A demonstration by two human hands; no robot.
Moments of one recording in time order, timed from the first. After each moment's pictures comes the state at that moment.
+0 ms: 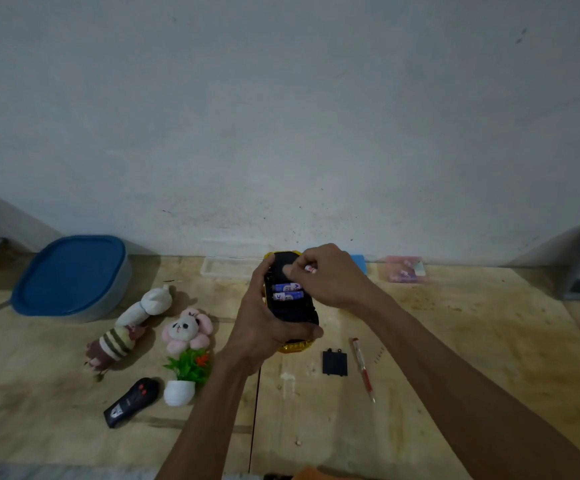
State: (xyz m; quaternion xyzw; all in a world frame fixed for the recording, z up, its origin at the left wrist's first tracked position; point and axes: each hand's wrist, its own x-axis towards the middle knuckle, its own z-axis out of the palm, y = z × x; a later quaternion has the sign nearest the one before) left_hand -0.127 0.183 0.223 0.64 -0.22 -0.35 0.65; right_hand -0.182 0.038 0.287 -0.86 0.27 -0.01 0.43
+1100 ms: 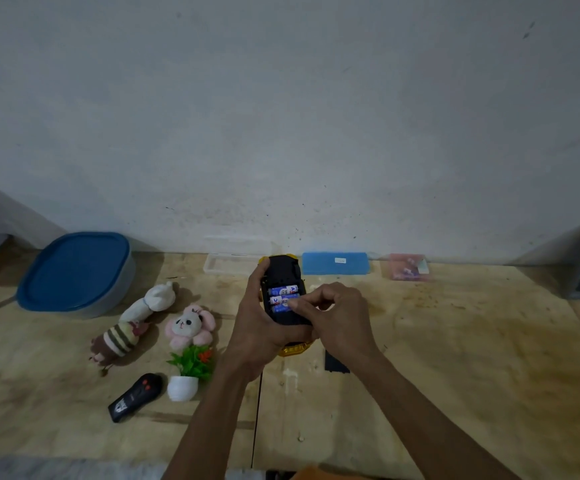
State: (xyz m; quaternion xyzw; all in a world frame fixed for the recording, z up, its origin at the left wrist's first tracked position) left_hand -0.135 0.192 0.217 0.63 -0.20 -0.33 0.67; right_hand -0.219 0.075 0.229 -0.77 0.34 -0.19 0.51
